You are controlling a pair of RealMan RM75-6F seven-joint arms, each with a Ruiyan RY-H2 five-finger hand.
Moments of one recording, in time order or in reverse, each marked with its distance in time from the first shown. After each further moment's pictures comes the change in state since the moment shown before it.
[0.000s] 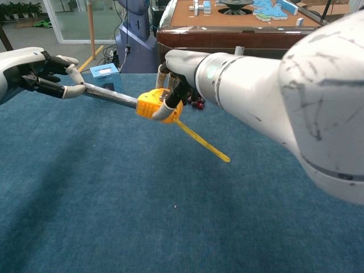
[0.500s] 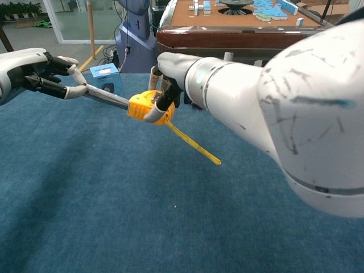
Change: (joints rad) left arm -0.017 -0.013 -0.011 -0.004 -0.043 0.006 0.043; right arm 0.017 -0.053 0.014 0.037 -0.013 0.007 0.011
